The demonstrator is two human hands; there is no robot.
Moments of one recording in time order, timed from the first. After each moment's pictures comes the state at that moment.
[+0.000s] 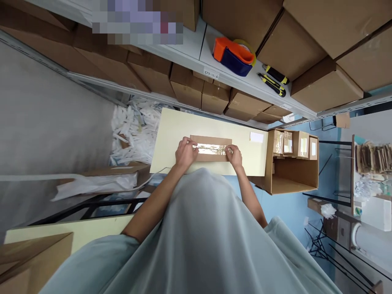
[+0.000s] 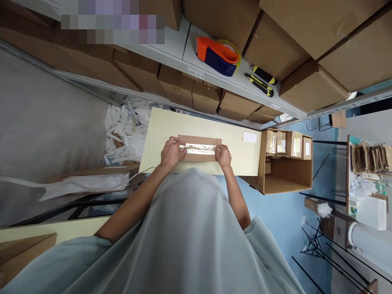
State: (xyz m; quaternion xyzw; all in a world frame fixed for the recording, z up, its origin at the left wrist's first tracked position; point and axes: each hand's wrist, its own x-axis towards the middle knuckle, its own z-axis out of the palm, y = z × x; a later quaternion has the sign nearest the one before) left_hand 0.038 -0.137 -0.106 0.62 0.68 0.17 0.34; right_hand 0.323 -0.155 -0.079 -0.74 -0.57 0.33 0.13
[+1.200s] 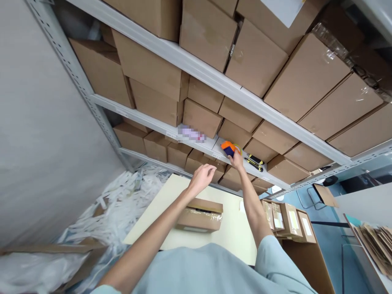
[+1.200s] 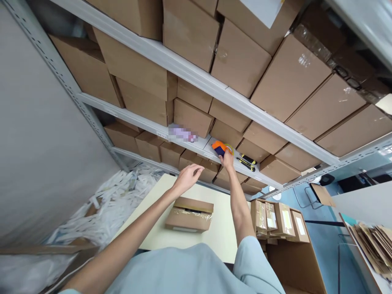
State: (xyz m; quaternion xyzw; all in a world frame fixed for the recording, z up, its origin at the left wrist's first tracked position) left_hand 0.060 -0.012 0.093 0.67 0.57 0.43 0.22; right_hand 0.275 0.143 0.127 -0.64 -0.71 0.17 0.24
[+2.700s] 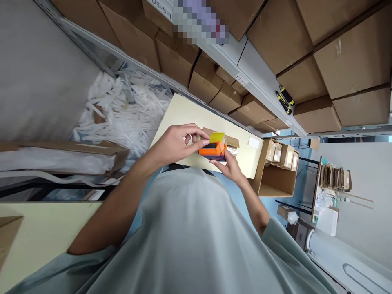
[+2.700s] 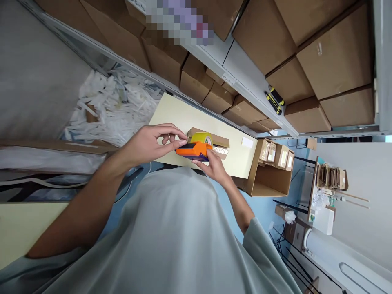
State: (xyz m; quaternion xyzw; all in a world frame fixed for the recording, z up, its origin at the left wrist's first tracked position) left_hand -0.063 -0.153 0.095 0.59 0.48 0.40 0.51; right_hand 0.218 -0.187 0.063 -0.54 -0.72 0.41 0.14
